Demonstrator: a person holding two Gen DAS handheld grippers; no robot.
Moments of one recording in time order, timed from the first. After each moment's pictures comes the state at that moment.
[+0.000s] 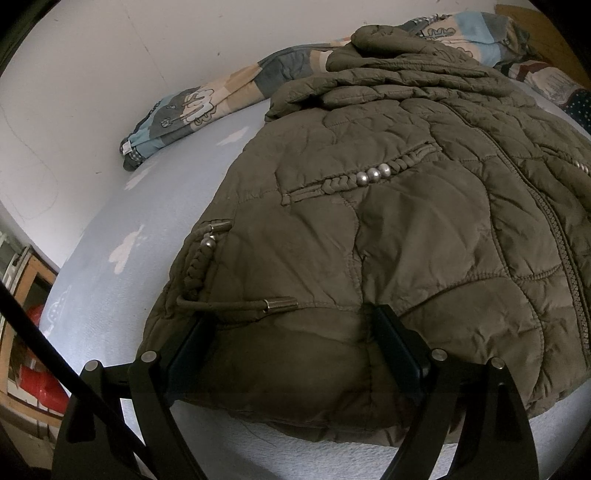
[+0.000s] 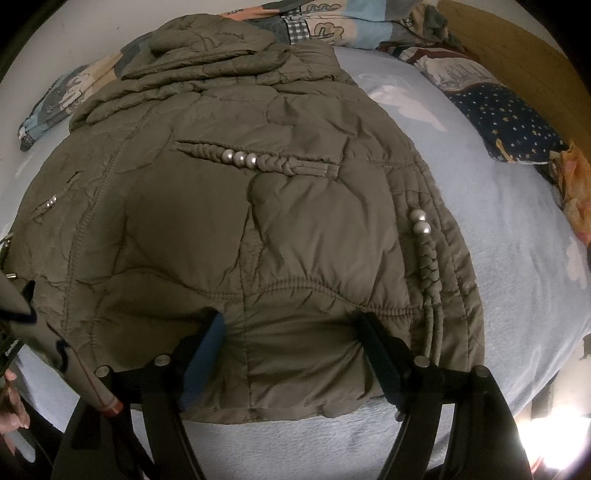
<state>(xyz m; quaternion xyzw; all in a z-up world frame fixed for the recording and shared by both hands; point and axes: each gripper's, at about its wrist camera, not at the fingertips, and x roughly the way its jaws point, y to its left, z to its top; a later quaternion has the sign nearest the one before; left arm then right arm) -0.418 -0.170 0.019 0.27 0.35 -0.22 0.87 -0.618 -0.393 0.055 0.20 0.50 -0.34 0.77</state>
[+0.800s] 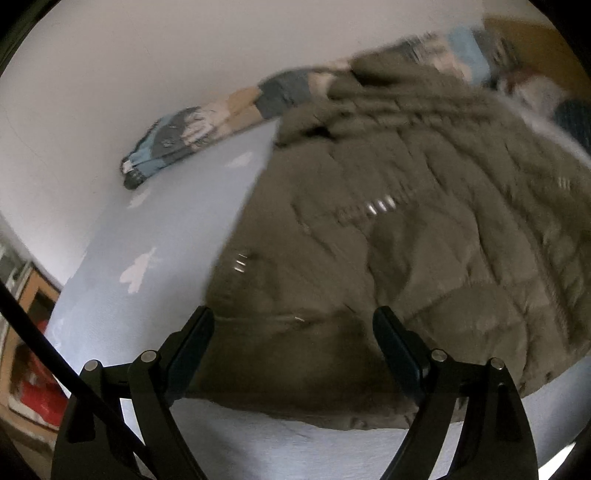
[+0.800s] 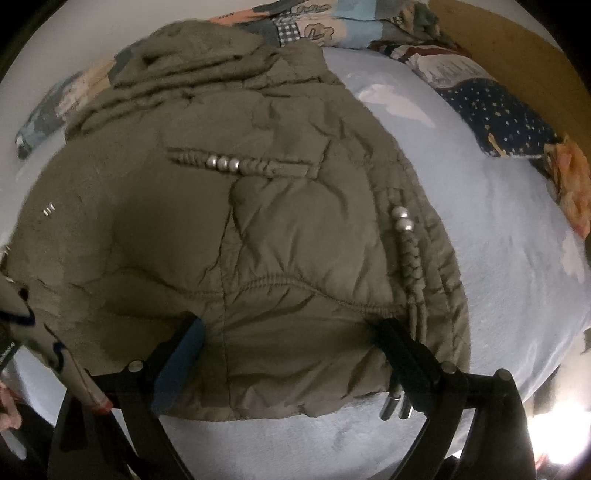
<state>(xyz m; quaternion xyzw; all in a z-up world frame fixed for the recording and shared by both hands) -0.415 -0.147 0.058 0.25 0.32 -0.24 0.88 -0.635 -0.406 0.062 0.22 0.49 -0.34 0.77</state>
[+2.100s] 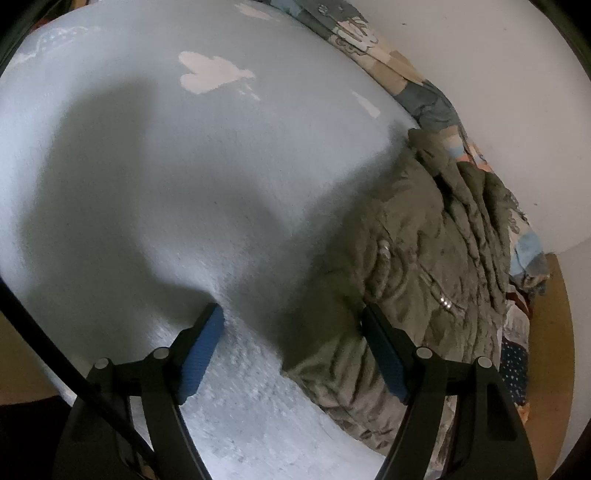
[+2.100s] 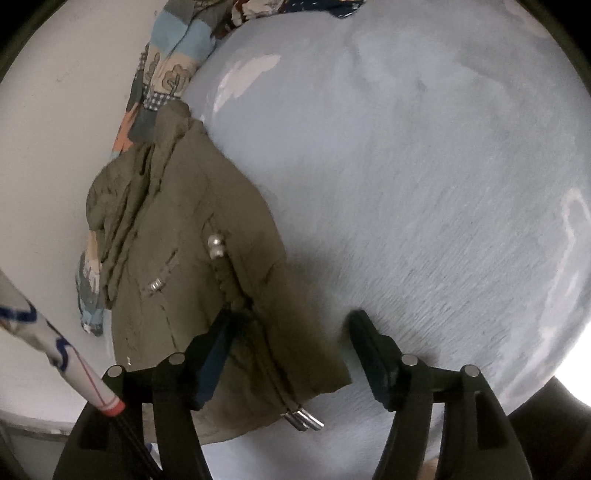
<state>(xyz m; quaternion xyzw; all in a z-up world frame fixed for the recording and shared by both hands) -0.317 -0.019 0.019 -0.20 0.56 -0.19 0.78 -0.753 -0.492 0.028 0.57 0.31 -0.33 0.68</state>
